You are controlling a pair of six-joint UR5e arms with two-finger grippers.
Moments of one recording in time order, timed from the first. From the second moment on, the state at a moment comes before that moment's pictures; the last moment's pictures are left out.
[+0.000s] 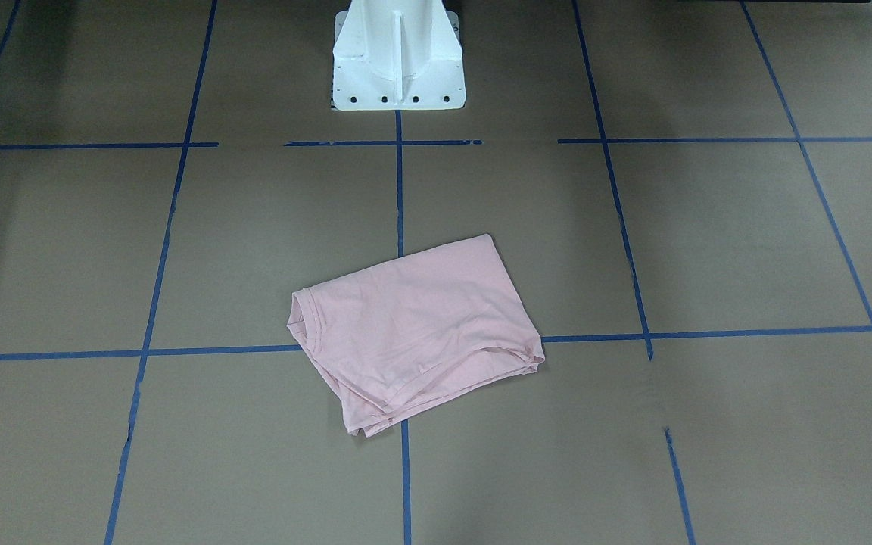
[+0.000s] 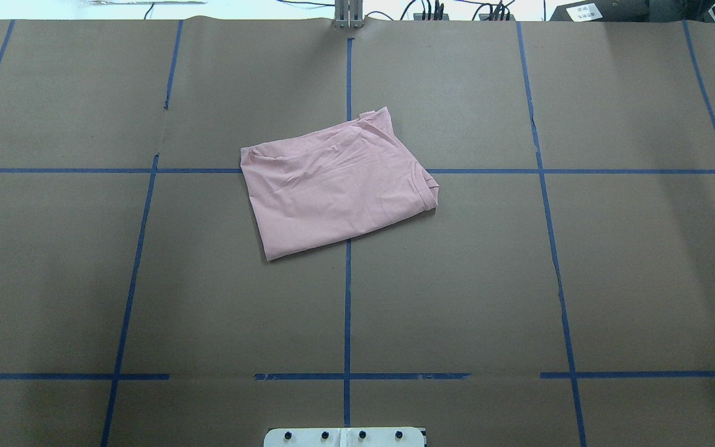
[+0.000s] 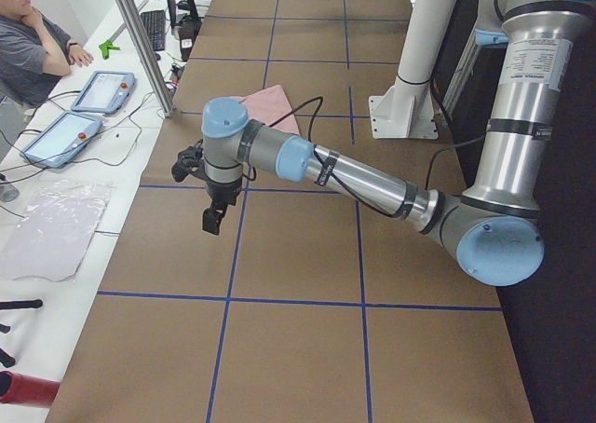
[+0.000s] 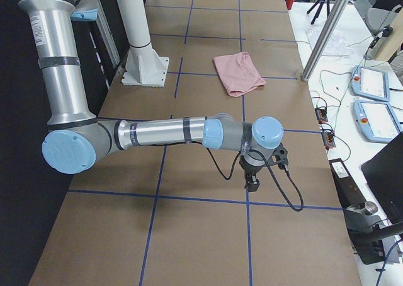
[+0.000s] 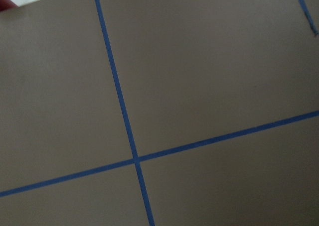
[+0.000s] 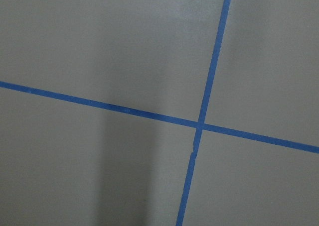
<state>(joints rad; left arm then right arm) -1.53 -1.63 -1.72 -1.57 -2.31 0.05 1.59 -1.42 1.55 -1.76 2.41 -0.24</state>
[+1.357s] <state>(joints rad) -1.53 -1.57 -1.62 -1.59 -2.31 0.06 1.62 -1.51 1.55 -1.76 2.42 -0.23</state>
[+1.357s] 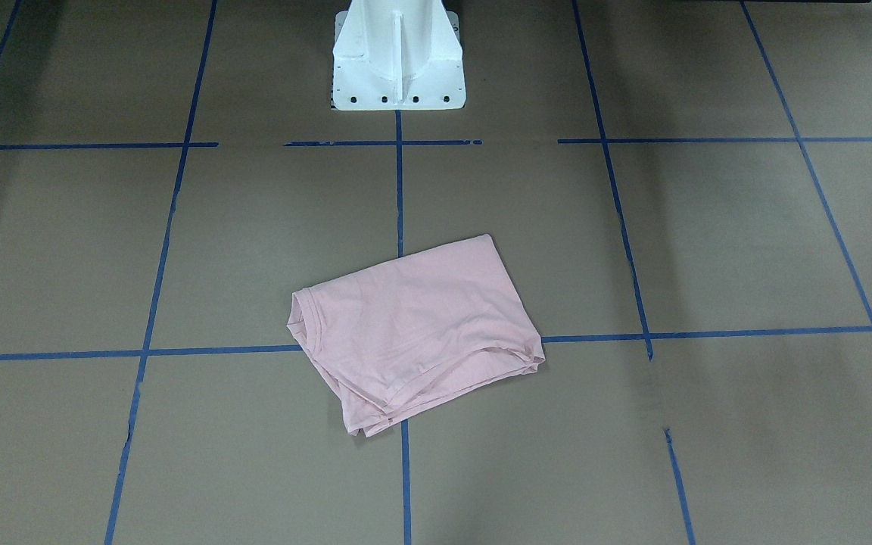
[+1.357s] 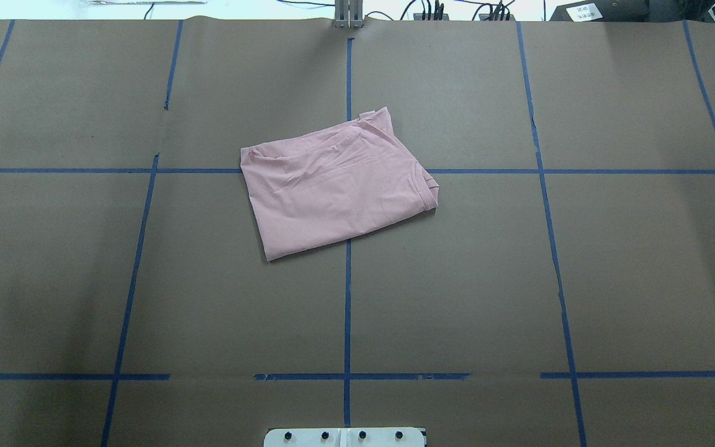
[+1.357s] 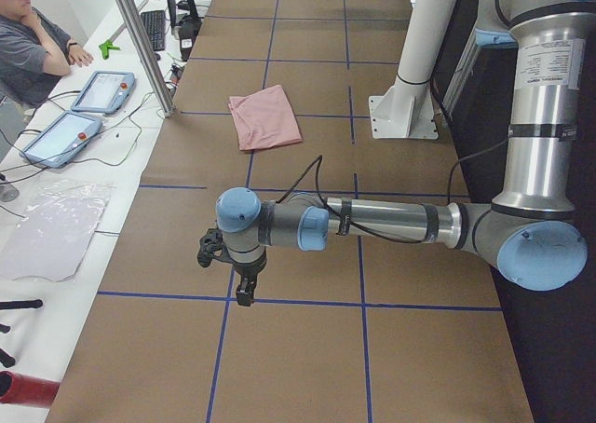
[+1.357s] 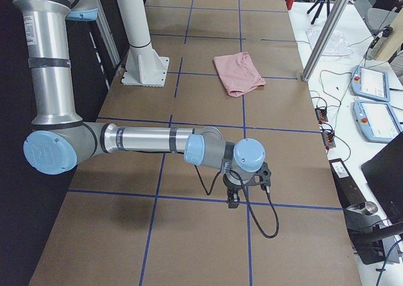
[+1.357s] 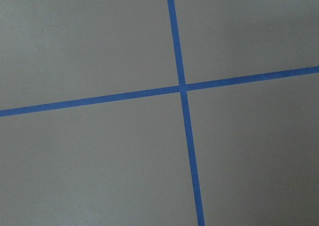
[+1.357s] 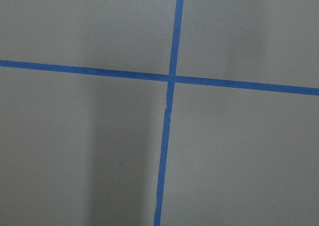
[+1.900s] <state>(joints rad) -1.53 -1.57 -1.62 -1.59 -2.31 0.06 1.63 -1.53 1.54 -1.67 2.41 -0.15</state>
